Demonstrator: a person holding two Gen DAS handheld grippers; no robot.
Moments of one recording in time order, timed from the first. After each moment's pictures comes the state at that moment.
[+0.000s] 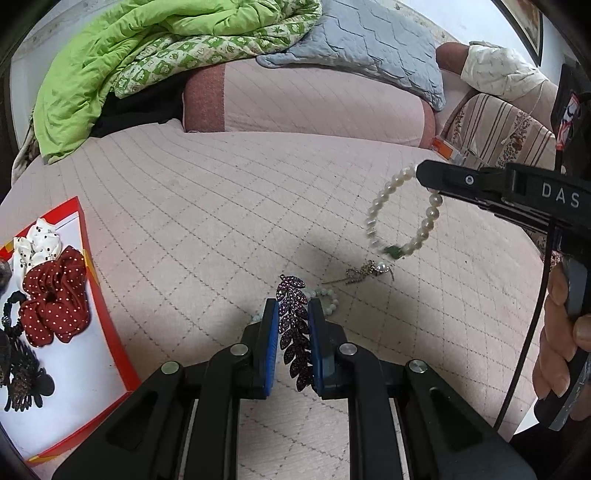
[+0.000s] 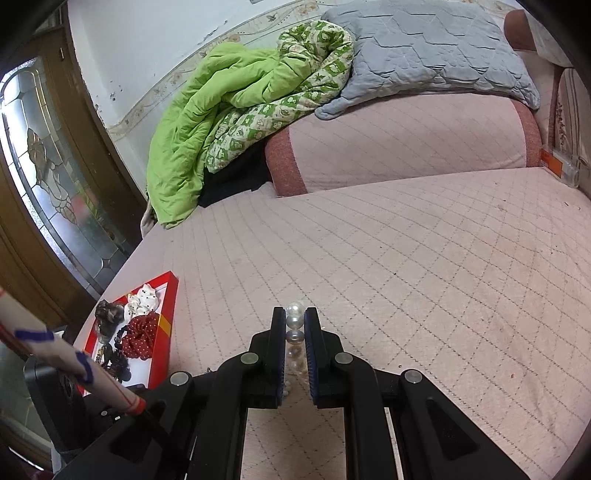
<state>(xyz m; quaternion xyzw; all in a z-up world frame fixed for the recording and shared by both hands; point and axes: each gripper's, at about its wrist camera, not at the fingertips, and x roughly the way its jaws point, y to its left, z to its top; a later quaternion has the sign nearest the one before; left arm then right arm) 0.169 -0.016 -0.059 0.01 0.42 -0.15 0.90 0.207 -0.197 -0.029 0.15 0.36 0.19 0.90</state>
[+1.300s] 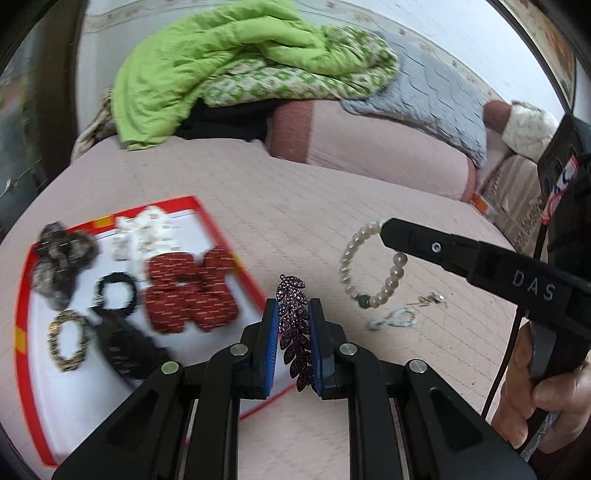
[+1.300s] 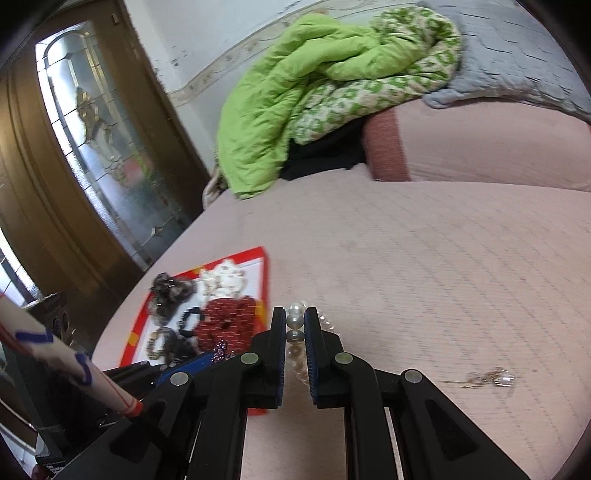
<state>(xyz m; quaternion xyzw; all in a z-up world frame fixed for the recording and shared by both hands) 0.134 0.113 -0.018 -0.05 0.37 -0.07 0.92 0.198 -0.048 -0.014 0.13 0.35 0.31 0.87</state>
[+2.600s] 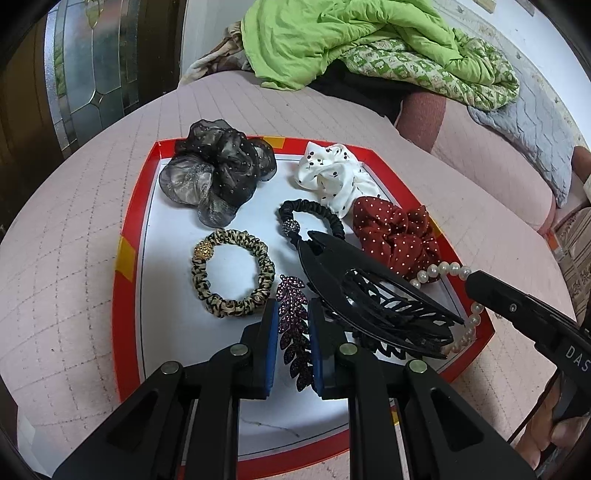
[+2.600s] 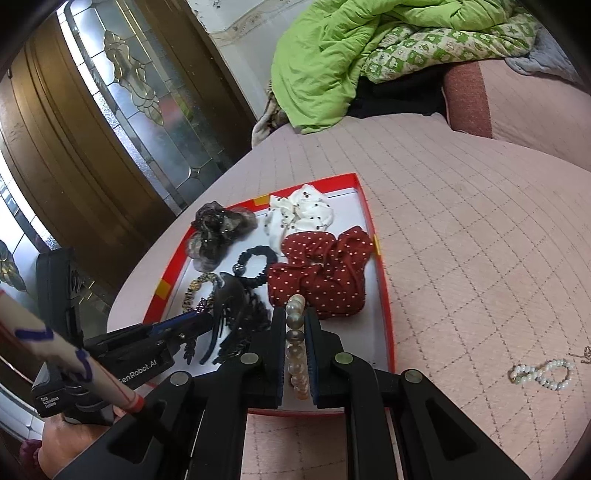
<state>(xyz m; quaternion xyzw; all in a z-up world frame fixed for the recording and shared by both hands) 0.113 0.246 -0.058 -0.12 0.44 0.08 0.89 0.183 0.055 -0.060 0.09 0.41 0.37 0.83</state>
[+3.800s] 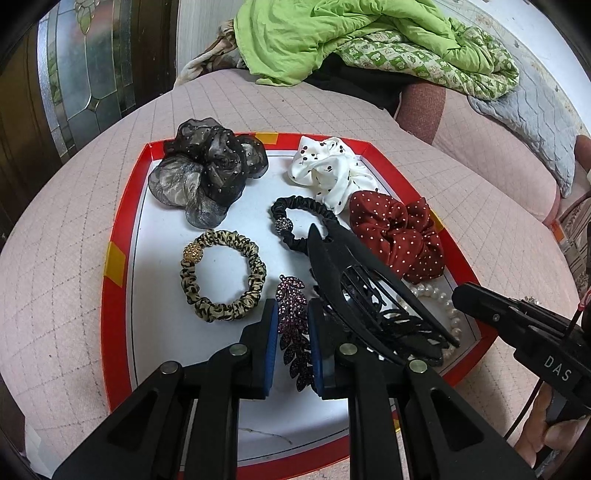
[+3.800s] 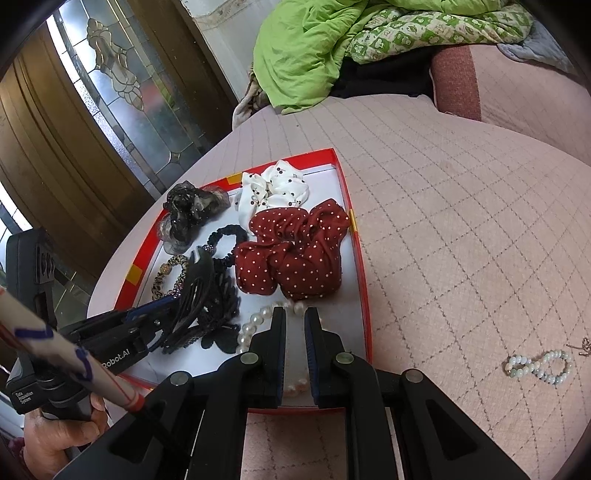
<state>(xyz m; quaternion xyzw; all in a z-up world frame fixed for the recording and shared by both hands) 0.122 0.240 -0.060 -0.10 0.45 0.08 0.89 0.188 0.056 -0.077 0.06 0.44 0.35 0.83</state>
